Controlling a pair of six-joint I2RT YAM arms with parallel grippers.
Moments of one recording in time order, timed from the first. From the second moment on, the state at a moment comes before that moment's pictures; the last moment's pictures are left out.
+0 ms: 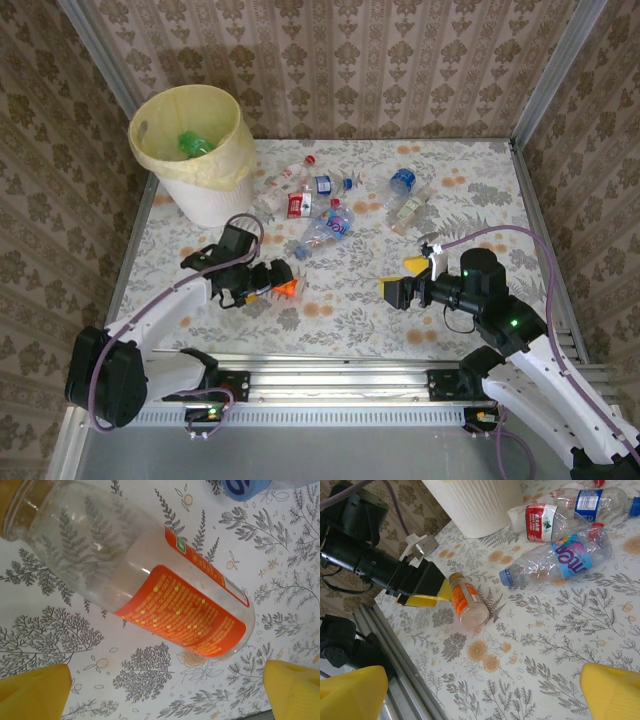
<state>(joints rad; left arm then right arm) -0.48 1.17 0.71 -0.67 0.31 -0.77 0.47 0.56 0.59 -0.43 -0.40 0.31</state>
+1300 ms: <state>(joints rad) -0.48 1.43 0.72 -0.51 0.23 -0.65 0.47 0.56 0.58 -0.43 -0.40 0.31</state>
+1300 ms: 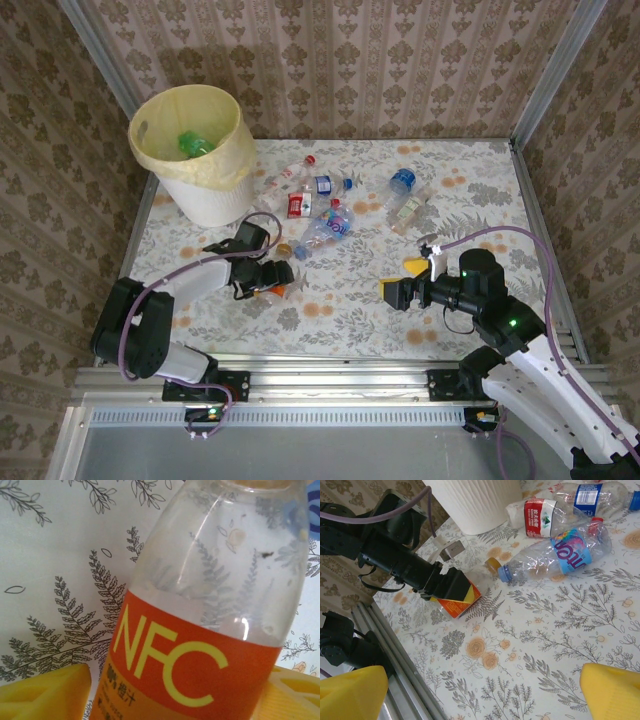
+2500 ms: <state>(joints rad) -0.55 1.05 0.70 -0.48 0.18 -0.51 0.47 0.56 0.58 -0.43 -0.40 0.31</state>
